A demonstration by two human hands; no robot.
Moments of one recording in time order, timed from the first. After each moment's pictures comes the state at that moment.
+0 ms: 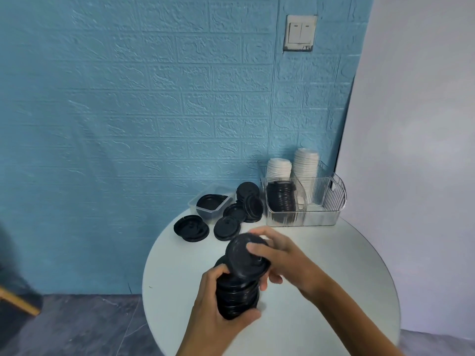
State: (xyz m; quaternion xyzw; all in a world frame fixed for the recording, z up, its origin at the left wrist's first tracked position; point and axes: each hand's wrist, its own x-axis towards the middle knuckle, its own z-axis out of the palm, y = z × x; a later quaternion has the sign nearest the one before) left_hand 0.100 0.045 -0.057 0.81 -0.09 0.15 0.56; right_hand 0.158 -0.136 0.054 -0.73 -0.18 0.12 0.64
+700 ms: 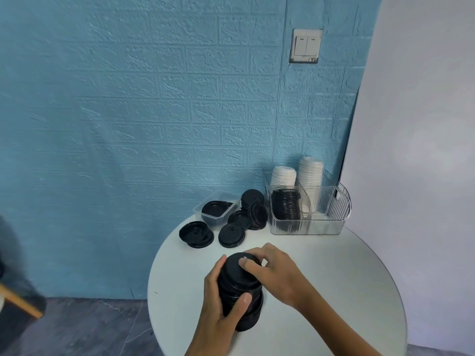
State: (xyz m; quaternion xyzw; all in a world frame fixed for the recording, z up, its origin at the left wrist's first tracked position) left_hand 0.104 0.043 -0.046 0.74 -0.09 0.13 0.66; right_hand 0.166 -0.115 0.030 -0.88 -0.16 0.01 0.44
